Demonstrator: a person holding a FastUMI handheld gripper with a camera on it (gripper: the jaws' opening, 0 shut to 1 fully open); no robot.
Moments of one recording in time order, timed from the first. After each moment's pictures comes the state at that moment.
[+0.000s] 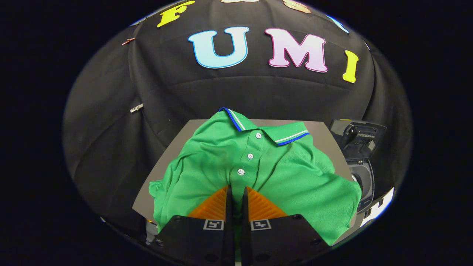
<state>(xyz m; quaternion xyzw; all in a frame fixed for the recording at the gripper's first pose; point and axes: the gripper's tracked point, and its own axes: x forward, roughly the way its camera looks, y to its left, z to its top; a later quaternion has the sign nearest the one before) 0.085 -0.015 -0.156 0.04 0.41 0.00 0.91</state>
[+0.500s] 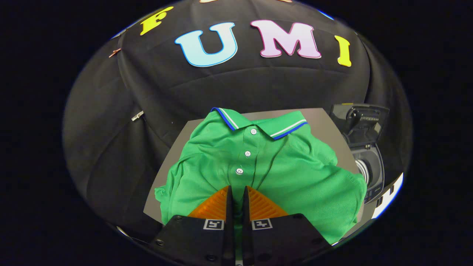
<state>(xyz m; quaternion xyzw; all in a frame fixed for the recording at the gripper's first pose) 0.087 -0.018 -0.155 0.08 0.43 0.00 0.90</state>
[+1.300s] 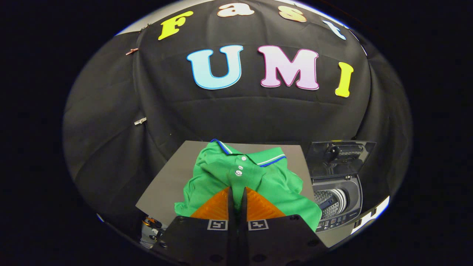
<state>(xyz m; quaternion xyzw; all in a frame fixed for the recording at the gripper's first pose) 0.086 -0.077 -0.081 0.03 0.35 0.01 0.94</state>
